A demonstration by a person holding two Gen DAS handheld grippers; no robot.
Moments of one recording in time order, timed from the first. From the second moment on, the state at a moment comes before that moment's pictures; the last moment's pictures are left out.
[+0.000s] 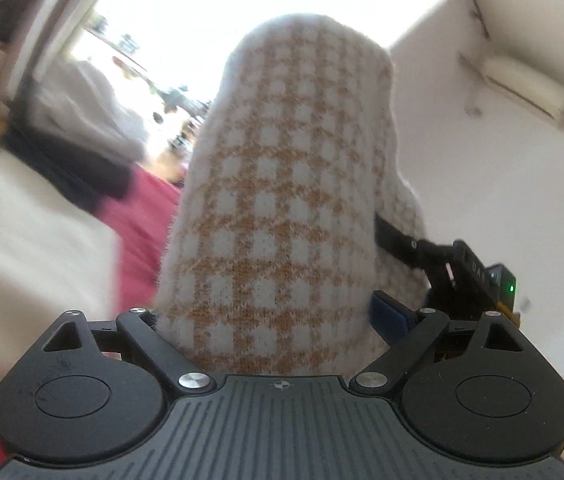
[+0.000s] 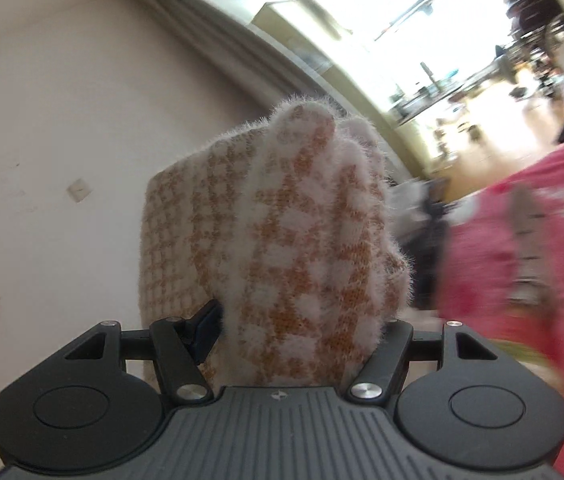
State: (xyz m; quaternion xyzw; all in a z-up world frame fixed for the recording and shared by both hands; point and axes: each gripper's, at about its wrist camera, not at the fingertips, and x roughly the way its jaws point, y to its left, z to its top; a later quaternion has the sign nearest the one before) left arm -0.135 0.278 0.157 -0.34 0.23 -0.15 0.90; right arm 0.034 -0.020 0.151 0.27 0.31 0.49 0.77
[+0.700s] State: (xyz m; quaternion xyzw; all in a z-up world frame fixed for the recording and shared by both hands) left arm -0.044 0.493 0.031 -0.46 0.35 -0.02 0.81; right arm 0.165 0.197 -0.025 0.29 0.55 0.44 0.65
